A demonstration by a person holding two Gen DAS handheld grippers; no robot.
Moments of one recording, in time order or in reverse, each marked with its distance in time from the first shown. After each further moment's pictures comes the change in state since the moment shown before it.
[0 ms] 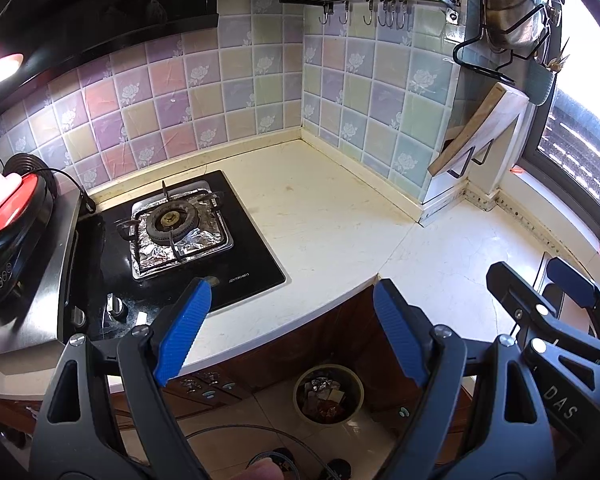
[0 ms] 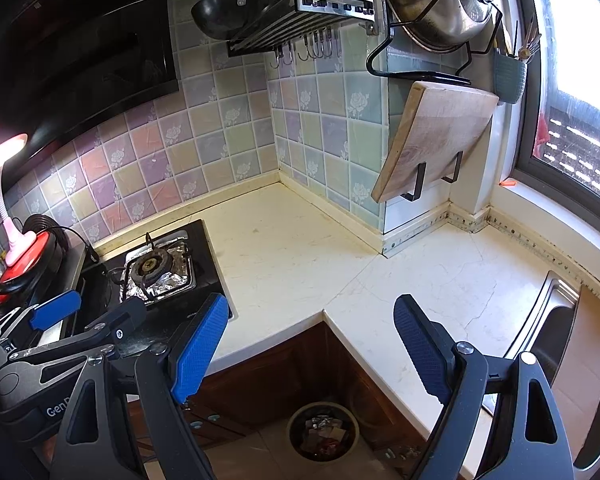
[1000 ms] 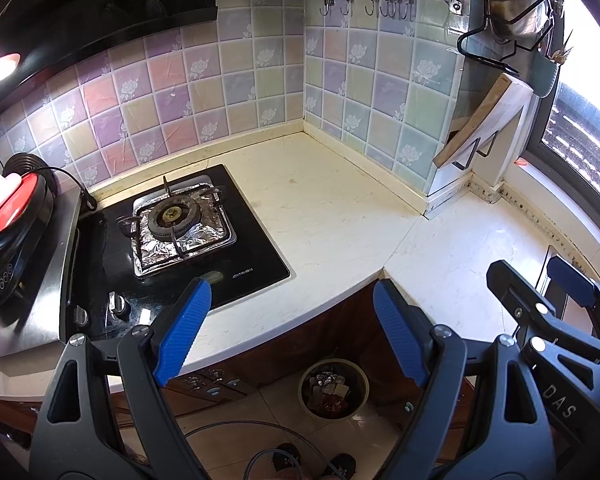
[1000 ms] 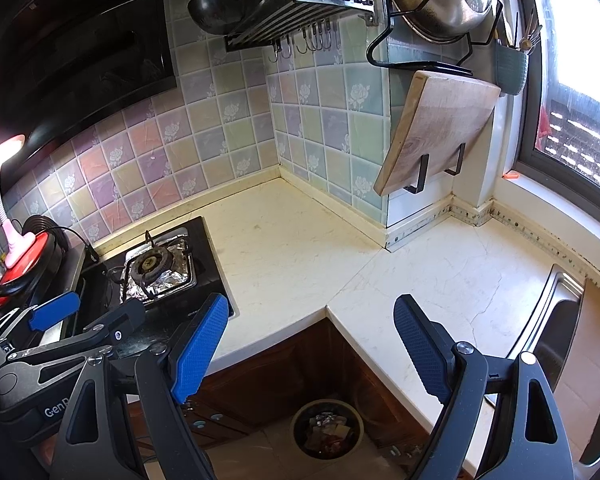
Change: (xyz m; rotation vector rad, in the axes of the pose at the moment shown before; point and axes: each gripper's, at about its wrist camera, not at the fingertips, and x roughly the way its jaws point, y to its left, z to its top) left arm 0.009 0.011 -0.007 0.016 0.022 -0.002; right arm 0.005 0.005 -0.002 0.009 0.007 -0.002
